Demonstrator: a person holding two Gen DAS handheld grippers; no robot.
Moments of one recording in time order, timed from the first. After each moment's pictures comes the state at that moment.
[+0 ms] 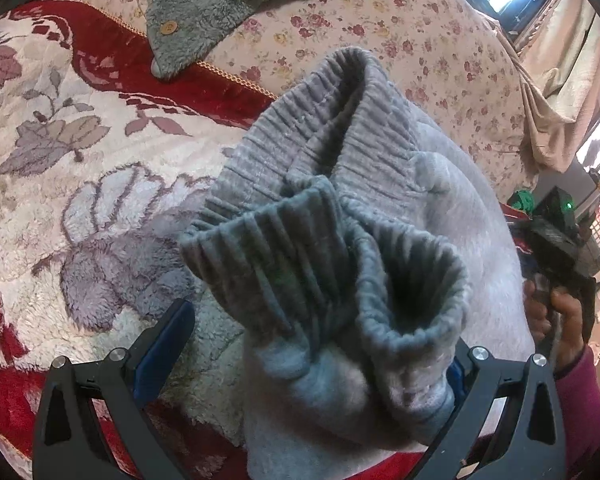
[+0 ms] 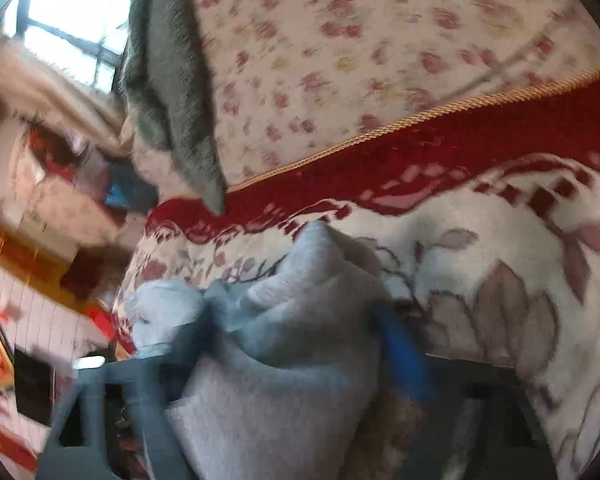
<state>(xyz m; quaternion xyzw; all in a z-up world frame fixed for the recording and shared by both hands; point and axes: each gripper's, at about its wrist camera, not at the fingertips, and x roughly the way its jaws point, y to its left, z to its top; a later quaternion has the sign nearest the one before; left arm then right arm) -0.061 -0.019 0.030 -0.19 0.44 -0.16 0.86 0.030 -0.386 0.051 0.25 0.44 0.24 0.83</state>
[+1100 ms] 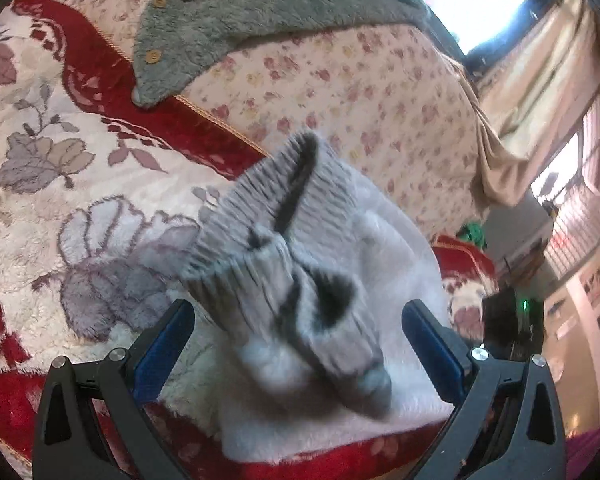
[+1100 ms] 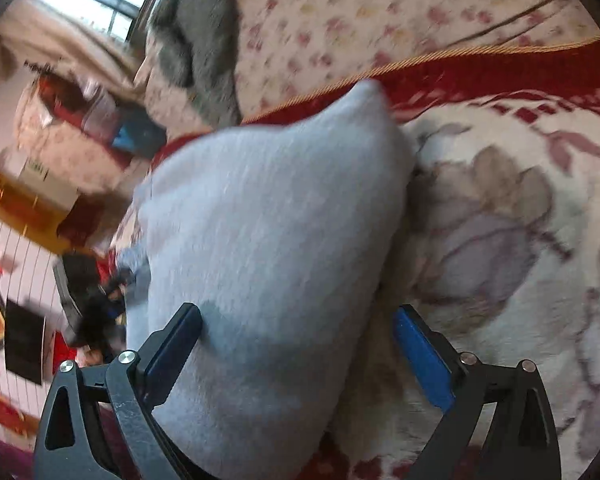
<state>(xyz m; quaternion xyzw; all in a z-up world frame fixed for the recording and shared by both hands) -0.074 0.003 0.068 -0.26 0.38 -0.20 0.86 -0.059 -0.367 0.026 0.24 0.48 0.29 0.79</state>
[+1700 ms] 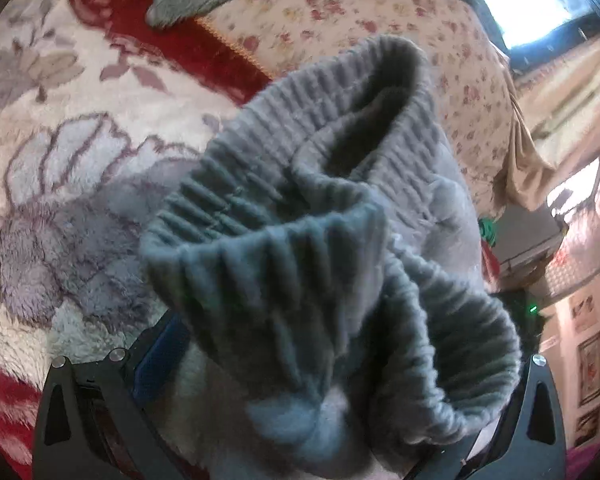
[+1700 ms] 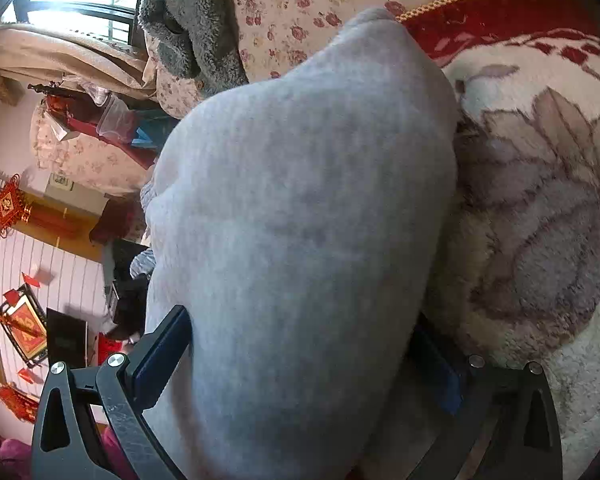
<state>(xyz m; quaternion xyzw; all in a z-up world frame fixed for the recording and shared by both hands) -0.037 -0.017 0.013 -0.29 0.46 -0.21 0.81 -0.037 -0.350 0.001 0.29 0.49 0.34 0.75</state>
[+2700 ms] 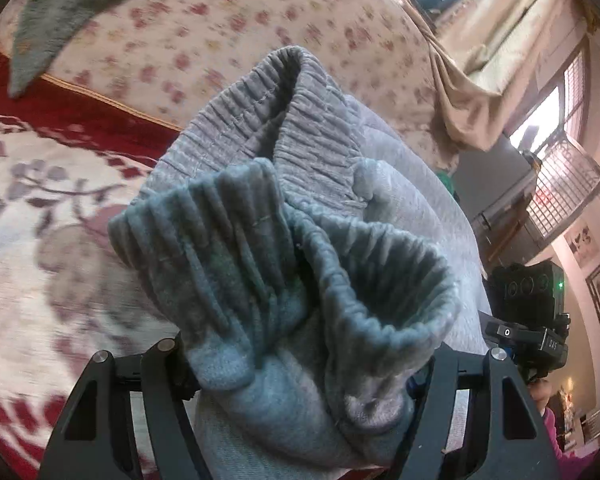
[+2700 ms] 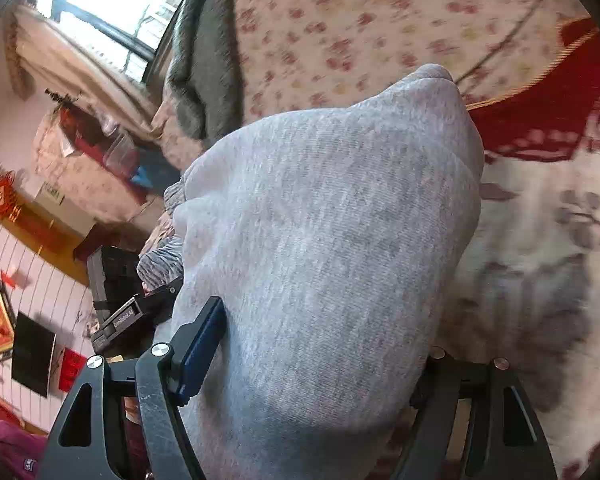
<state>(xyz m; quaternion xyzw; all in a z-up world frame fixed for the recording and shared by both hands) -0.054 -0.197 0.092 -0.22 0.42 -0.29 0.83 -0.106 -0.498 0.084 0.28 0.42 0.26 0.82</state>
